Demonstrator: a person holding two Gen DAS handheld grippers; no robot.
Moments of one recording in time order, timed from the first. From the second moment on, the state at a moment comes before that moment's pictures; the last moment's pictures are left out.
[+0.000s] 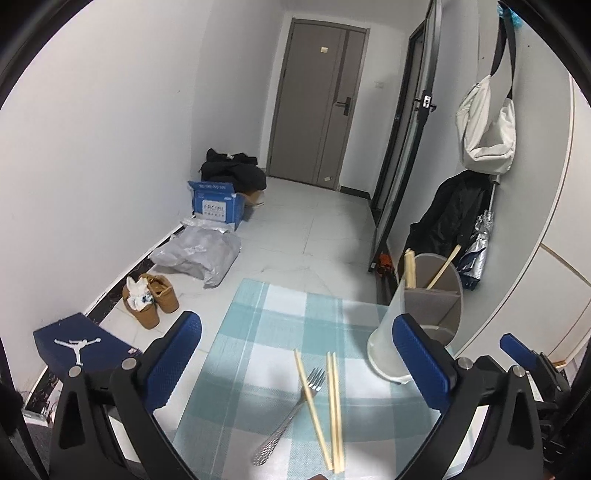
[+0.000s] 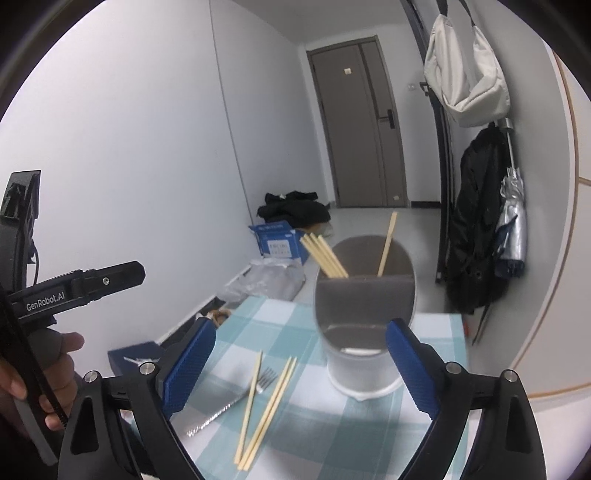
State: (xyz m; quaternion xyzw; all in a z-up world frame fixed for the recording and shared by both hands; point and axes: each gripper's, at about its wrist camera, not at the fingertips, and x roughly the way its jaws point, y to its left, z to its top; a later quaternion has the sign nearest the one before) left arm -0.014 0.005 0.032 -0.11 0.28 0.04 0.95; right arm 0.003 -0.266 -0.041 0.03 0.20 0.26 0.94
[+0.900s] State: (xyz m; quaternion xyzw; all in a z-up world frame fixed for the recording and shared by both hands) left arm -0.003 0.058 -0.018 -0.17 0.35 0.03 0.92; right arm 0.053 -0.176 -0.150 -0.06 0.40 0.24 0.88
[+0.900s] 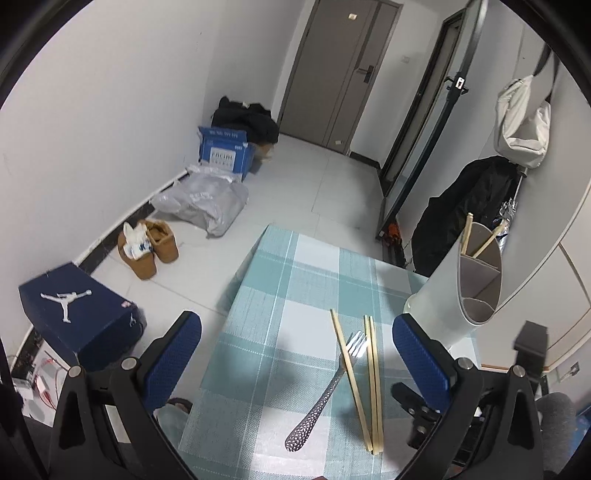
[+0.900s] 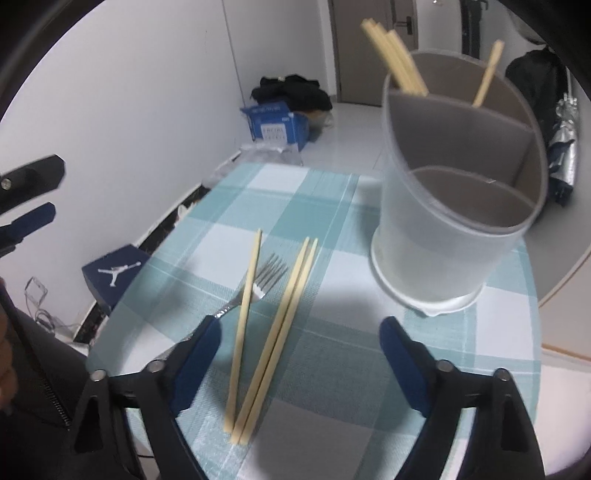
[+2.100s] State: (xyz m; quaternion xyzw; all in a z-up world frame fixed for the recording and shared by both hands) left arm 0.021 0.079 -0.042 -0.22 0.41 0.07 0.88; right arm 0.094 -0.148 -0.176 -0.08 0.50 0.24 0.83
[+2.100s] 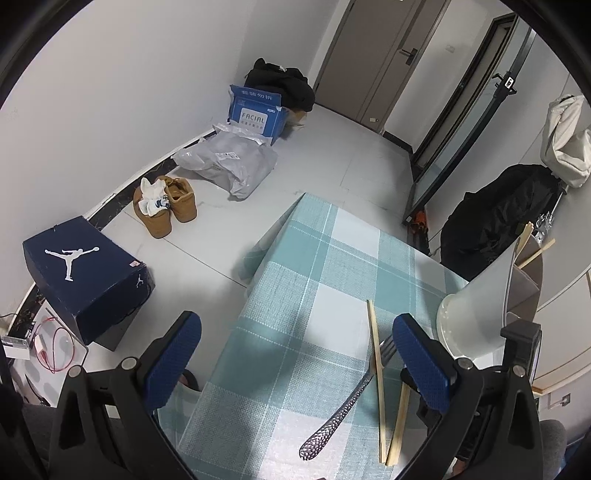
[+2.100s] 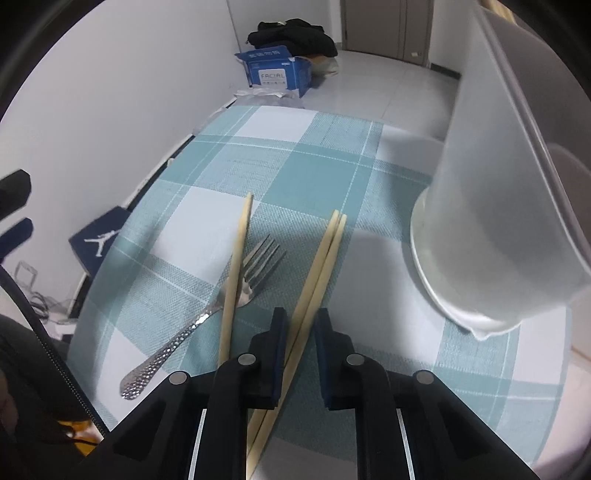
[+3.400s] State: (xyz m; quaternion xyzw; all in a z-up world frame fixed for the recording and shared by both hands) left arm 0.016 0.089 -0.050 -0.26 0.42 0.07 0.87; right arm 0.062 -0.157 -0.174 -0.16 0.55 0.26 0.78
